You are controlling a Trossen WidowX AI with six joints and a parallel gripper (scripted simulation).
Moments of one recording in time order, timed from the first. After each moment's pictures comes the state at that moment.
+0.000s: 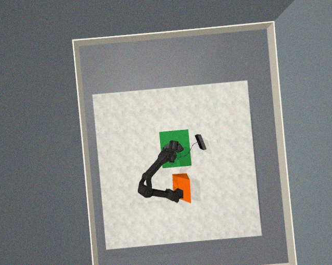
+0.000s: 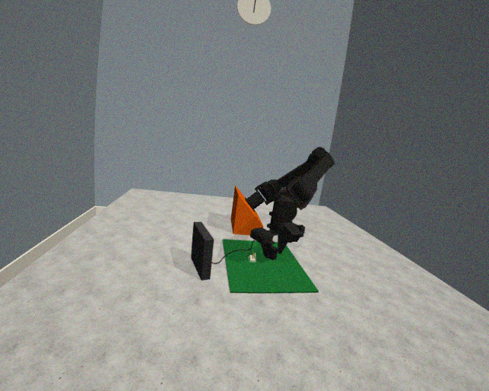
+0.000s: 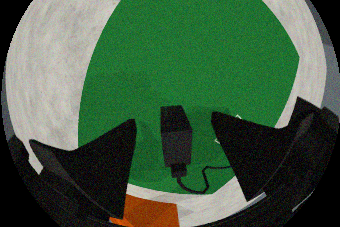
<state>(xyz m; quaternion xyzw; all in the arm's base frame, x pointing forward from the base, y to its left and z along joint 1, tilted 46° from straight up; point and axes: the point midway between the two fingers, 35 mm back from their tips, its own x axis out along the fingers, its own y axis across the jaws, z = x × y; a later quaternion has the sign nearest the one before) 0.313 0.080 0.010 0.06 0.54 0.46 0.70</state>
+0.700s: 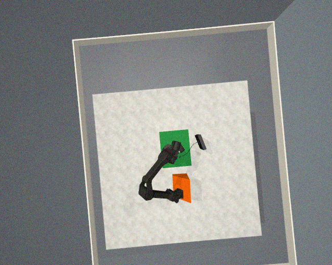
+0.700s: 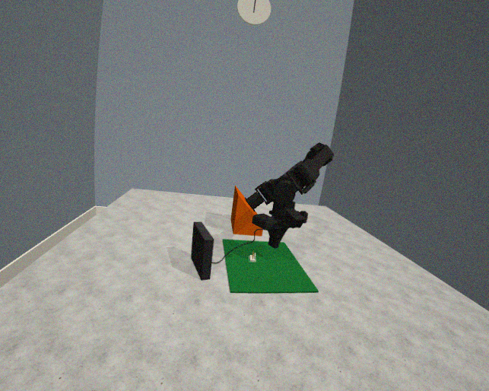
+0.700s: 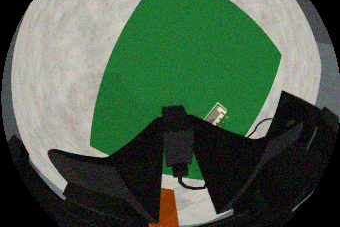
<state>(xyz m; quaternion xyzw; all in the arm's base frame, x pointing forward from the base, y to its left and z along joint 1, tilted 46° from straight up) 0.316 0.046 0.041 0.06 0.54 0.46 0.70</state>
